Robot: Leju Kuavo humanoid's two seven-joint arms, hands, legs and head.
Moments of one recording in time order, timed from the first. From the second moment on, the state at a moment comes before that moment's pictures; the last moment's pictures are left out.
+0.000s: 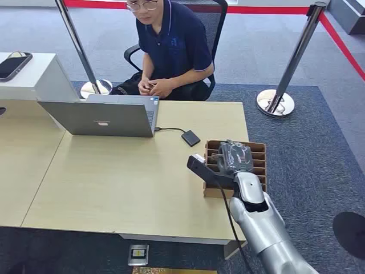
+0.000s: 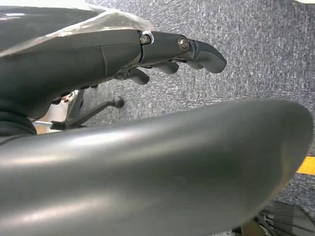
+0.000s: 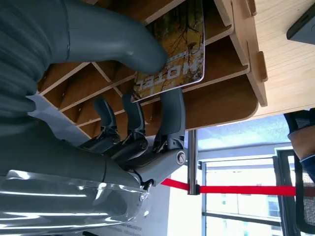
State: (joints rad) left arm -0.09 -0.23 1.09 -0.21 -1.24 0.40 -0.13; right arm -0.46 0.08 0.44 -0.88 1.33 -0.17 0.17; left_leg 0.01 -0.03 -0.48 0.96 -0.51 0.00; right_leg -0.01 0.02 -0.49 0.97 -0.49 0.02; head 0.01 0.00
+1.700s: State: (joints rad) left arm -0.09 -0.23 1.09 -0.21 -1.21 0.42 -0.13; right arm -0.57 0.07 0.53 -1.23 1.30 -0.10 0.13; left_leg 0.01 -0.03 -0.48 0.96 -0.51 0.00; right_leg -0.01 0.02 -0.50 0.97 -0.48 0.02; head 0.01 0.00
